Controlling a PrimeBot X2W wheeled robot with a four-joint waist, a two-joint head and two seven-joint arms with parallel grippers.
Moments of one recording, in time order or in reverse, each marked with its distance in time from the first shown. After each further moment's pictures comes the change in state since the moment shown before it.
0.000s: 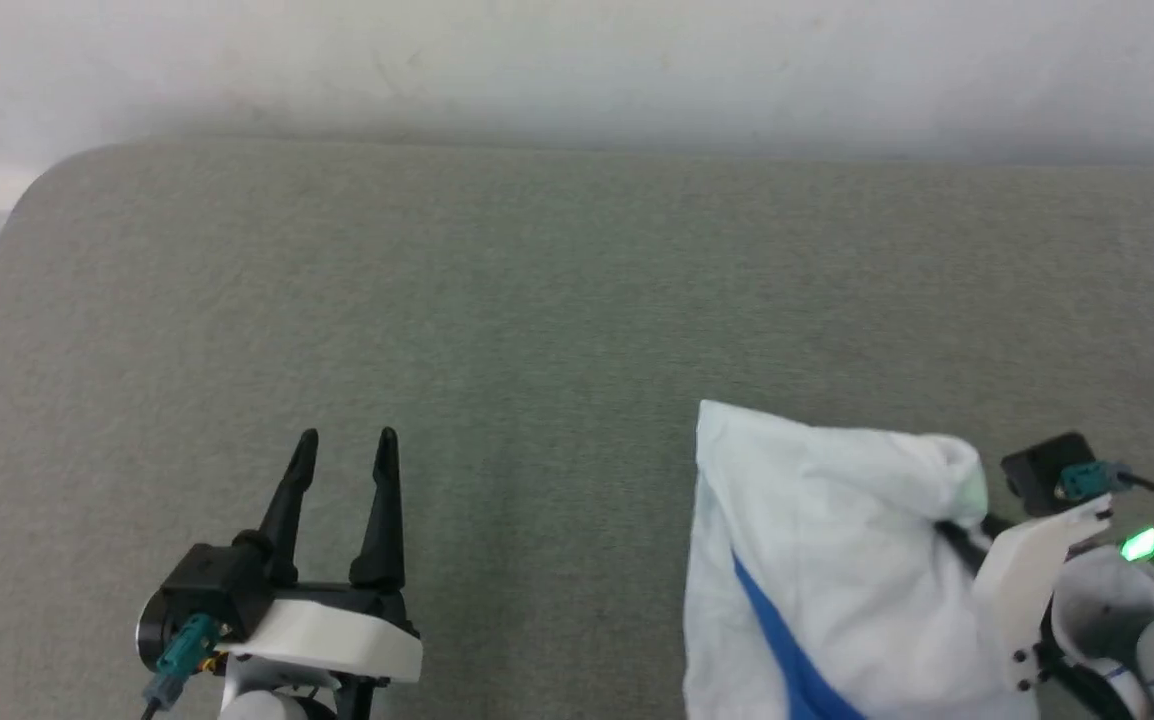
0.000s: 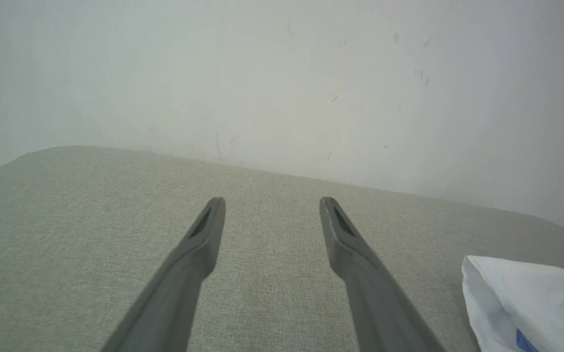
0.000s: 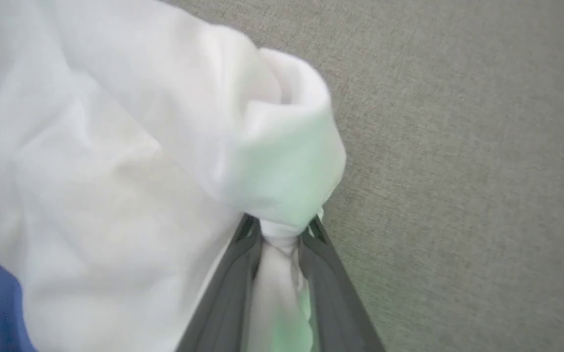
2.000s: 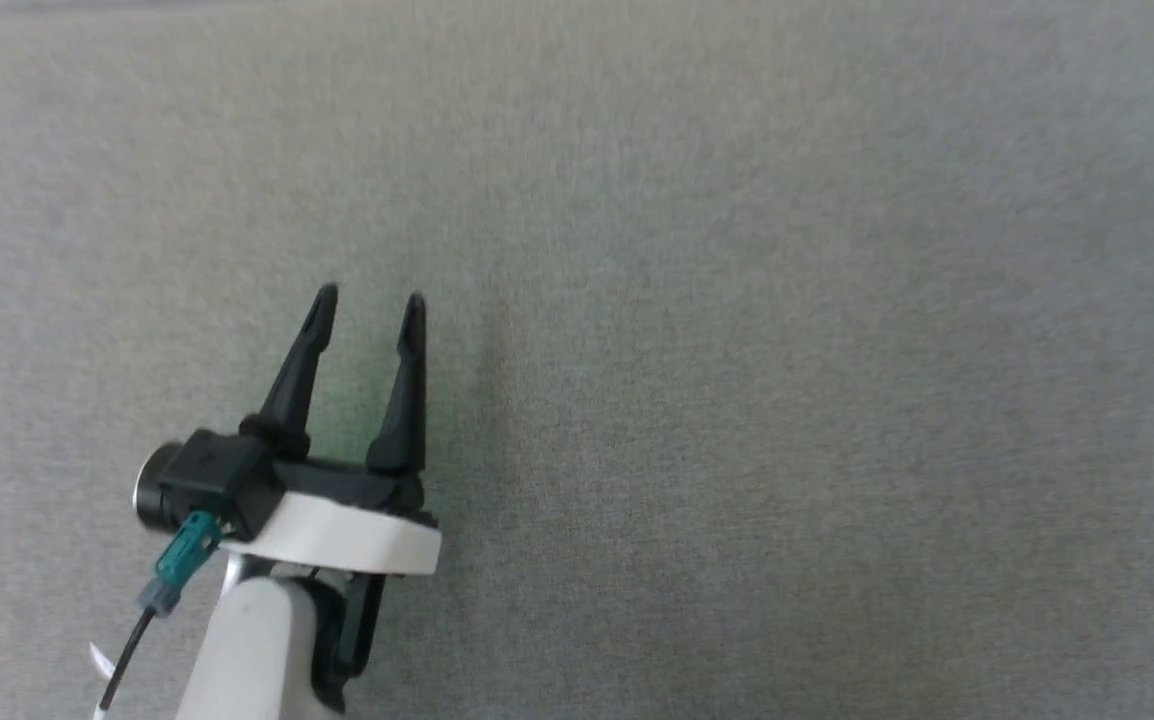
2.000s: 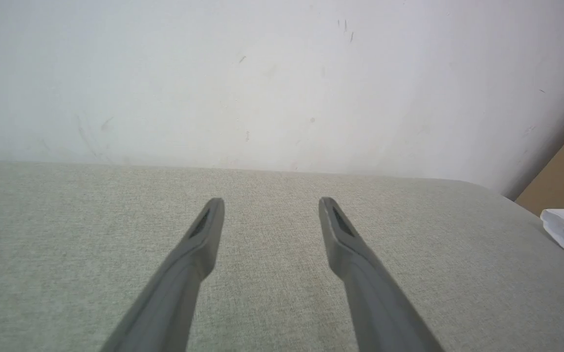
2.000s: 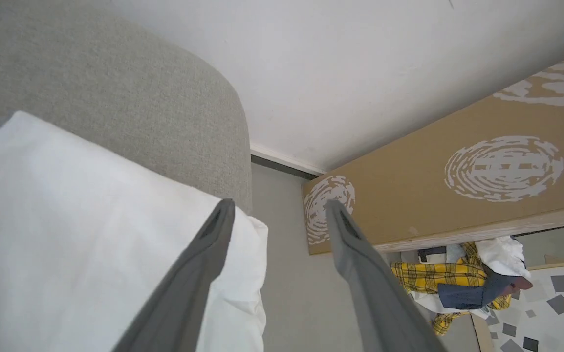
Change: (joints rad) left arm -0.184 0.004 -0.040 -0.047 0.040 -0.036 0.000; right arm -0.525 -0.458 -0.133 0.624 -0.178 0.000 -0.550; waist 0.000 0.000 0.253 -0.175
